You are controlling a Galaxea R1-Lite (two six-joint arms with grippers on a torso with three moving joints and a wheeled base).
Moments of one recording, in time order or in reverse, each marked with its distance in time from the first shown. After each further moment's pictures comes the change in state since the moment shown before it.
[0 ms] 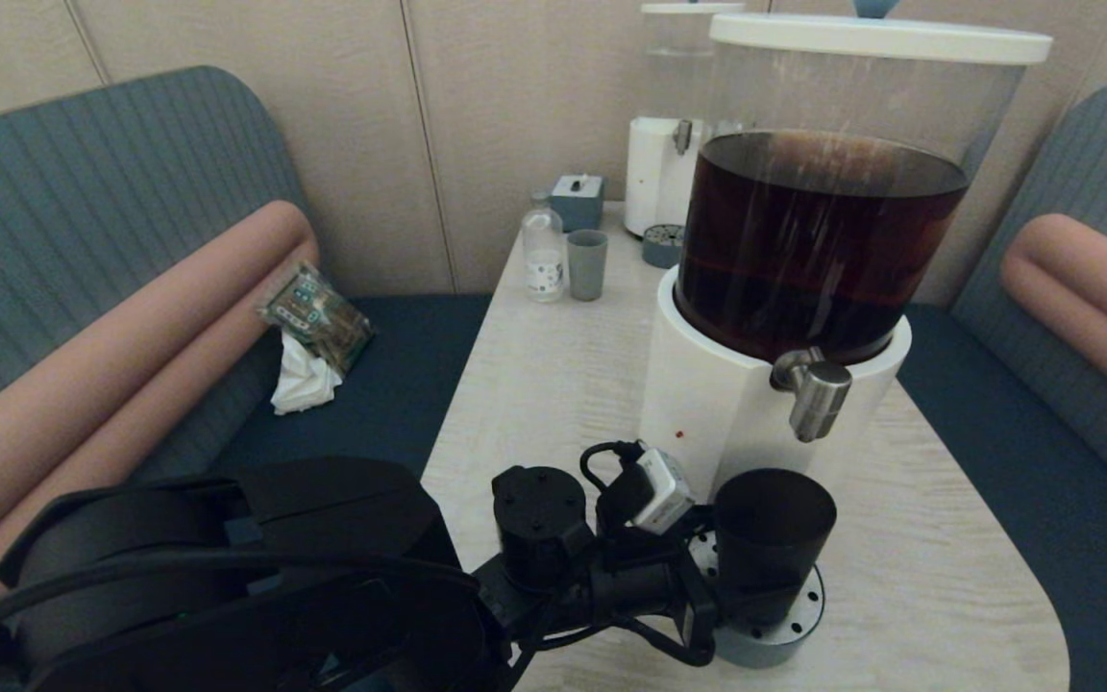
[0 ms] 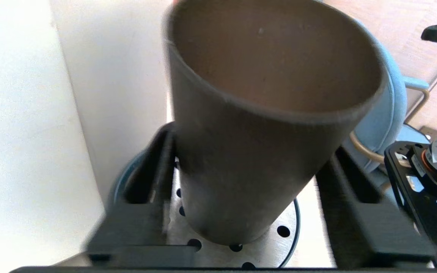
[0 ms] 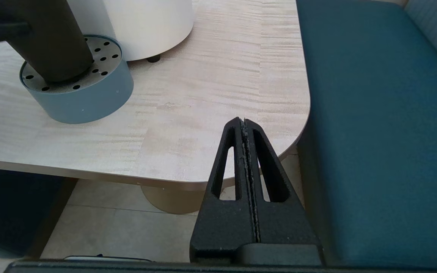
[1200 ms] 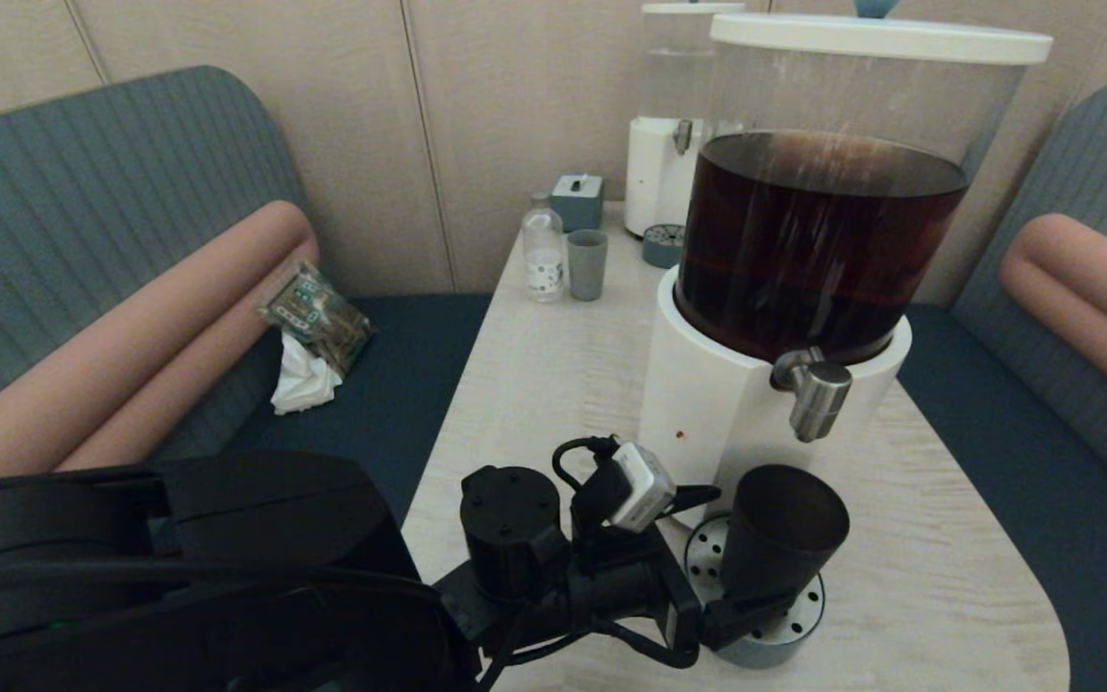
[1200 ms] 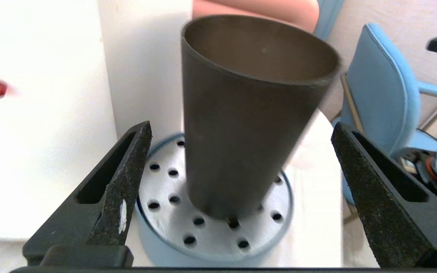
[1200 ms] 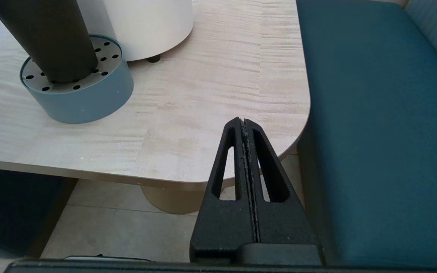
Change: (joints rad) left arm 0.000 -0.091 0.114 -0.010 0.077 0.003; right arm 0.000 0.000 0.000 0.000 0.000 0.000
